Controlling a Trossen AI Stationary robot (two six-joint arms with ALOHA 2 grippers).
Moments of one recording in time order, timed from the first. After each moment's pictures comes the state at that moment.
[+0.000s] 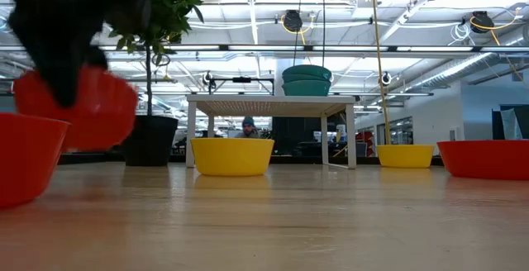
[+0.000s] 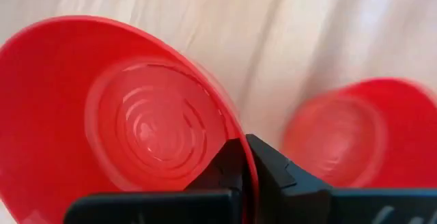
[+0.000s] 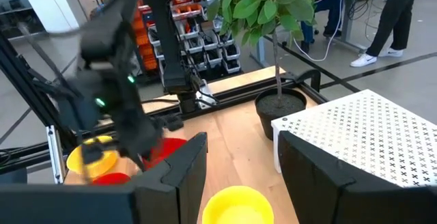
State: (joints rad) left arm -0.42 1.46 0.97 -0.79 -0.02 -0.73; right arm 0.11 1.09 1.01 -0.13 0.31 0.27
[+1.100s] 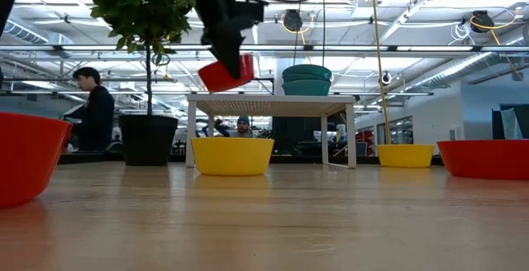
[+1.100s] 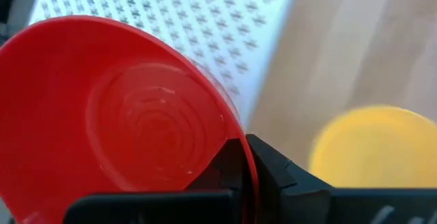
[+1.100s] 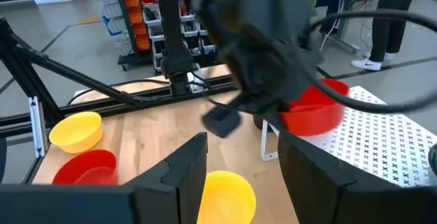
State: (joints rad) left arm 0.20 1.77 1.58 -0.95 -0.31 -0.06; right arm 0.10 1.09 1.01 -0.18 0.31 0.19
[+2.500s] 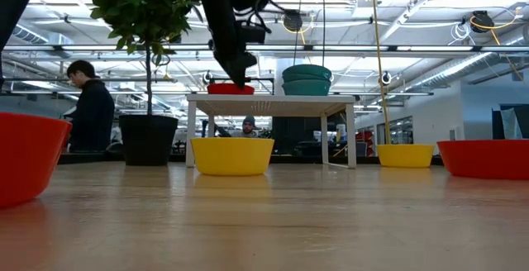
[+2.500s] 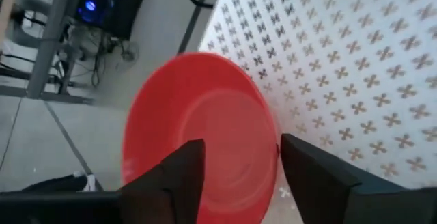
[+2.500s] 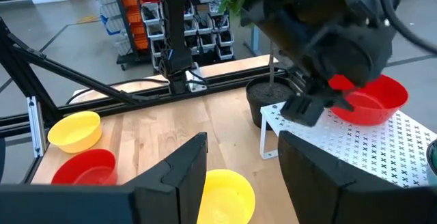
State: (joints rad) left arm 0.36 1.83 1.61 -0.75 -0.58 0.20; right arm 0.10 1.09 1.01 -0.19 0.32 0.20
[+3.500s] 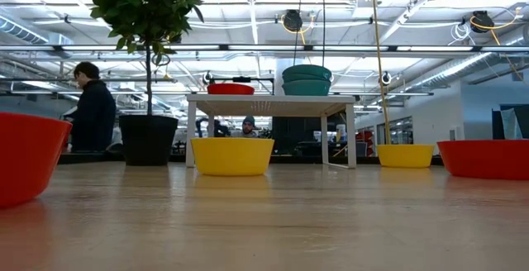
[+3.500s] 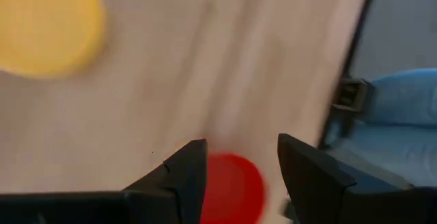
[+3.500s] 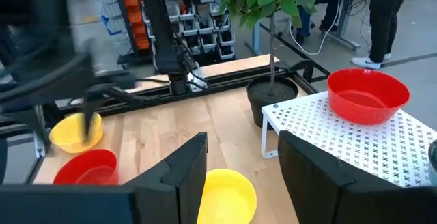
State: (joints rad) left arm -0.39 1.68 1.61 -1.06 0.04 -0.80; right arm 0.10 1.09 1.01 -0.19 0.31 0.20
